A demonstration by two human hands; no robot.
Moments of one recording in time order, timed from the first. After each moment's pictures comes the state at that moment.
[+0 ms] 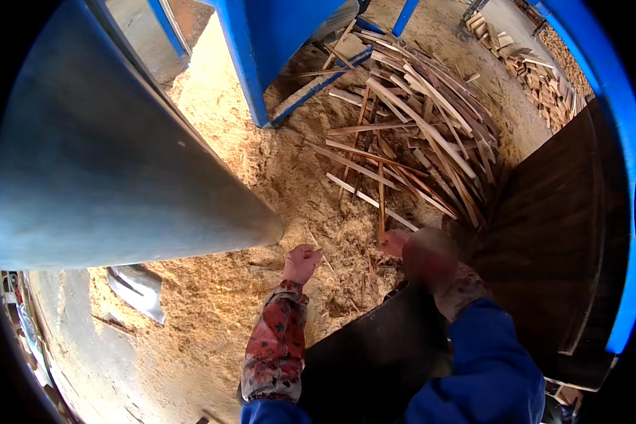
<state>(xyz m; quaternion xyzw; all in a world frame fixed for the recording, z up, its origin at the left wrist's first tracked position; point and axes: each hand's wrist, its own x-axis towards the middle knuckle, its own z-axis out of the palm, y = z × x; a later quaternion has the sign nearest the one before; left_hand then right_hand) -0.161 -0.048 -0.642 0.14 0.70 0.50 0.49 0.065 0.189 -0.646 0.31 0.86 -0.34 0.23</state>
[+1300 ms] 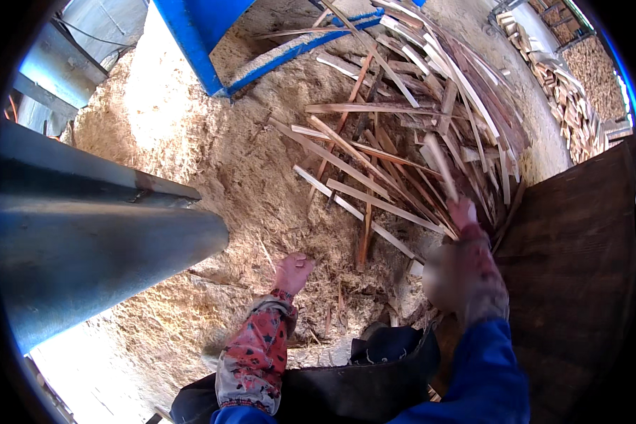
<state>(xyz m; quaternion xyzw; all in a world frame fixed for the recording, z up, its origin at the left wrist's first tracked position) -0.086 0.034 -0.799 0.14 0.73 0.46 0.48 0.215 0.453 -0.747 0.55 0.83 -0.07 -0.03</state>
